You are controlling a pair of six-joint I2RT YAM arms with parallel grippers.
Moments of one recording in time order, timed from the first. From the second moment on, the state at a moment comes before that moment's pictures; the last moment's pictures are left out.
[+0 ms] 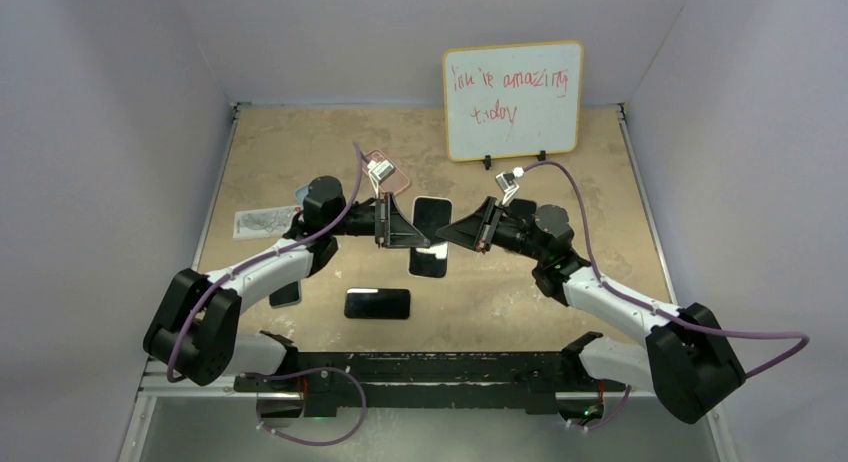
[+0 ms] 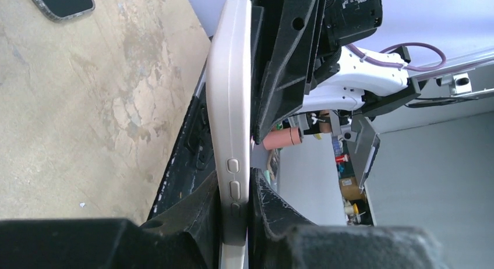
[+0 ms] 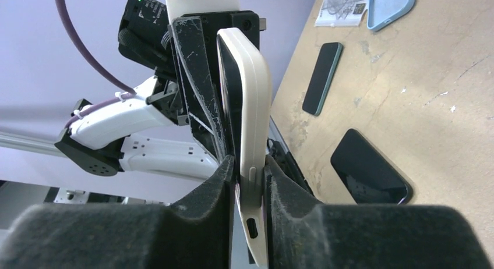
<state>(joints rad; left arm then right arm) -0.47 1.35 0.66 0.56 1.04 -1.06 0.54 1.15 0.48 0.67 -0.64 1.19</state>
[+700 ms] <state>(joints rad) -0.48 1.31 0.65 0.54 0.92 -1.00 0.54 1.14 0.41 0.63 -0.76 1.15</state>
